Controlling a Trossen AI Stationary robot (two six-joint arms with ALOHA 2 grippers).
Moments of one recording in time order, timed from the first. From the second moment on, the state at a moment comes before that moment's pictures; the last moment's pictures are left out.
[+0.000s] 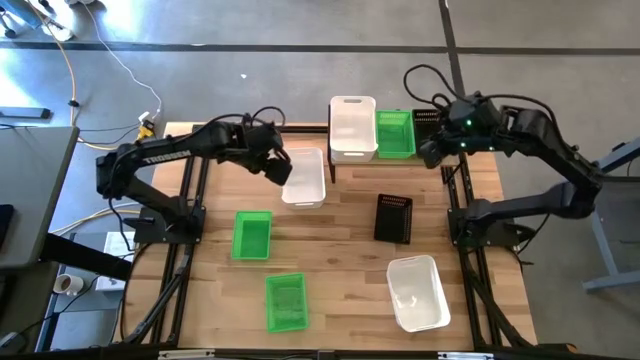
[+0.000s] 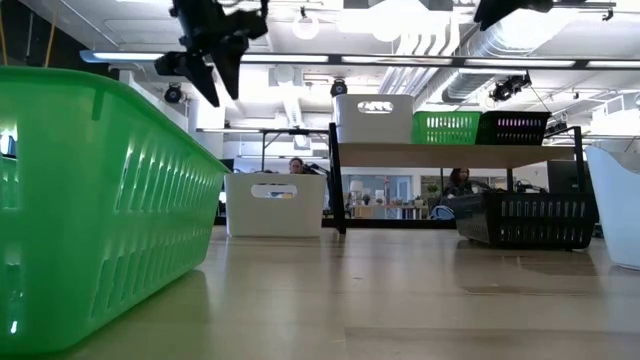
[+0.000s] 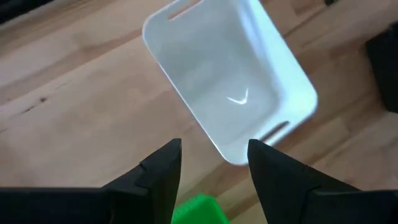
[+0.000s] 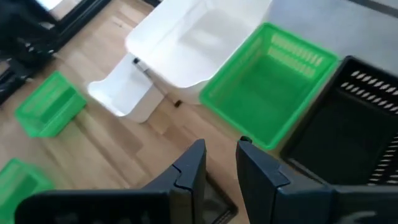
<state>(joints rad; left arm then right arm) 0.43 1.42 1.35 -1.12 -0.14 -0.73 -0.37 1.07 1.55 -1.31 0.16 0.48</state>
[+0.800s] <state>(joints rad) 0.55 1.77 1.35 -1.04 0.01 -0.81 -0.19 1.07 1.55 -1.30 0.23 0.44</state>
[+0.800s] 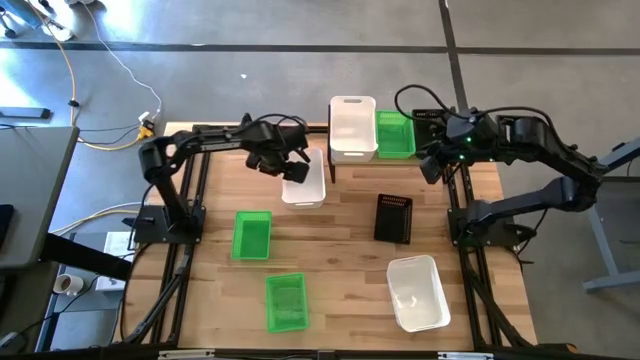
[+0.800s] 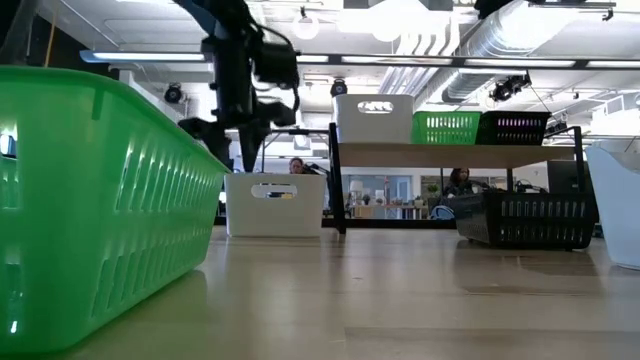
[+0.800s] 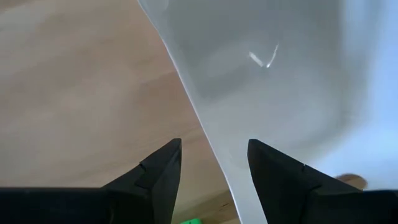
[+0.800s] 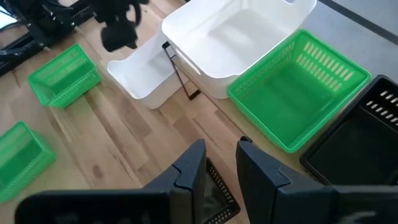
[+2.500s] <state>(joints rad) 0.65 1.64 1.35 -1.05 -0.04 -0.71 -0.19 1.14 1.55 -1.31 0.23 0.44</state>
